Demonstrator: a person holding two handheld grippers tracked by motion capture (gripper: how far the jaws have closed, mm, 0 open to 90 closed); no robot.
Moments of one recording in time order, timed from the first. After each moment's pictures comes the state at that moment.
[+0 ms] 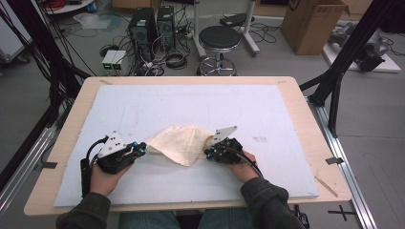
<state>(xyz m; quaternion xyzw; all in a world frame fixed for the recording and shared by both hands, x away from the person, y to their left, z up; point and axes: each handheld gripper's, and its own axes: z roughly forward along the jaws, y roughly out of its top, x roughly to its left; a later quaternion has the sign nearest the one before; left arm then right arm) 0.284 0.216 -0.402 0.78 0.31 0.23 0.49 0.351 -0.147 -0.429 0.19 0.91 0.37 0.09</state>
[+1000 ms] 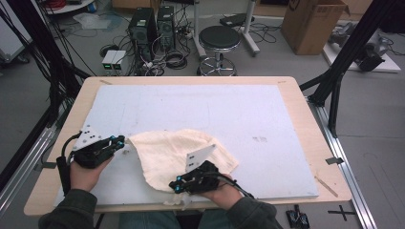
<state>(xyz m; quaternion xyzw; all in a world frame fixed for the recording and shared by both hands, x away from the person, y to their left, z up) 0.292 0.275 -0.396 0.75 0.39 0.26 0.48 0.268 -0.069 -0.402 0.06 0.88 0.47 -0.08</state>
